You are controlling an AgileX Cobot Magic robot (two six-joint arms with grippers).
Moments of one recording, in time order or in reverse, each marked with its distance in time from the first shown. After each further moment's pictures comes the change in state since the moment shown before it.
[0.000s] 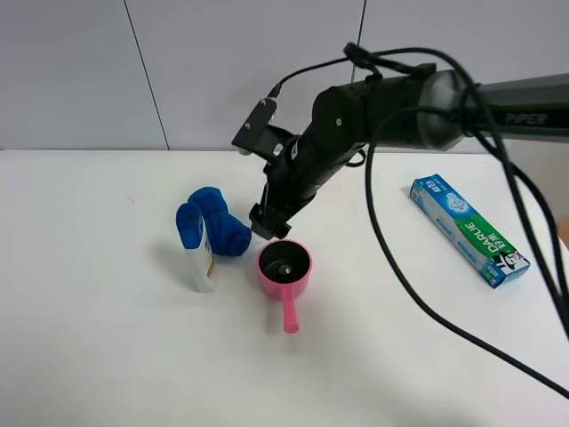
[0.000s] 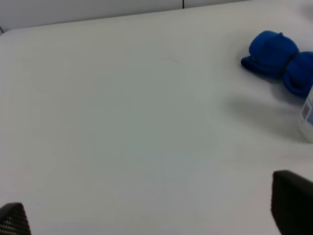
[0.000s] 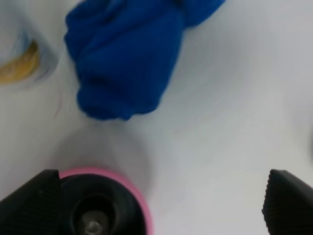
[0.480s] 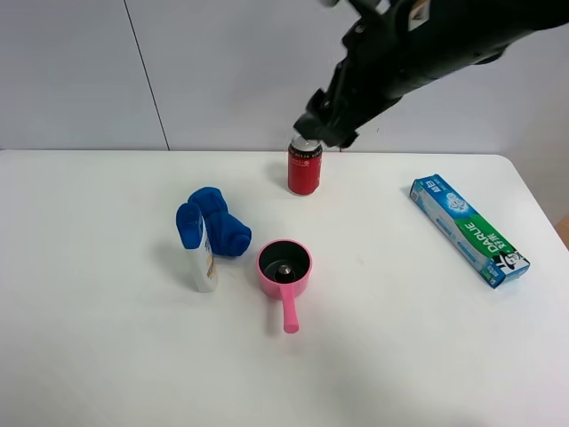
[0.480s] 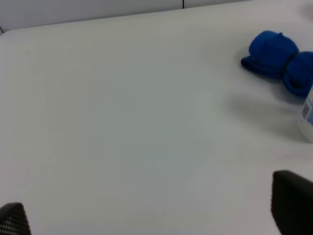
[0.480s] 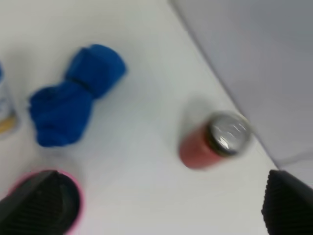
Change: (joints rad) left arm 0.000 0.000 0.000 0.000 0.000 0.000; right arm -0.081 -0.442 0.050 -0.072 0.095 0.093
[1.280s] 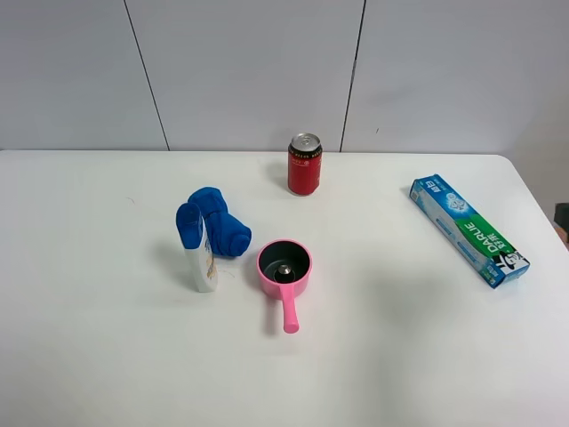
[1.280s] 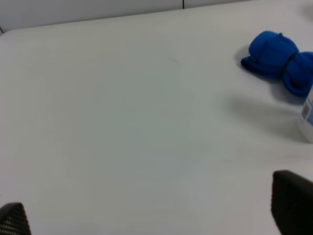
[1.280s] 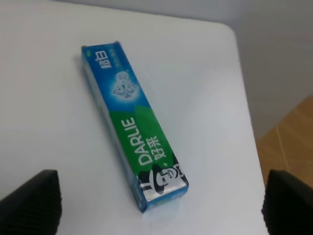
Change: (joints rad) left arm 0.000 0.000 0.000 0.000 0.000 0.000; right arm -0.724 -0.840 0.805 -0.082 -0.135 0.344
